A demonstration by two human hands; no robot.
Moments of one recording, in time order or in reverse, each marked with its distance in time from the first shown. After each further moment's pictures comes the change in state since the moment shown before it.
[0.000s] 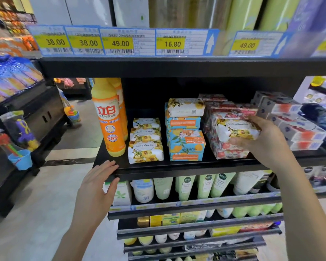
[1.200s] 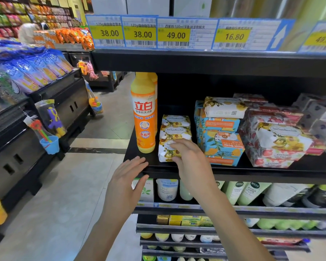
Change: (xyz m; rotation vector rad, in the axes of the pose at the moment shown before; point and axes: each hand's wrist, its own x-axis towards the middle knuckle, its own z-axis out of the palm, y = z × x) left_hand 0.004 -0.013 0.003 -0.077 0.065 0.122; right_hand -0.061 -0.117 0.188 -0.057 -0.157 -0.498
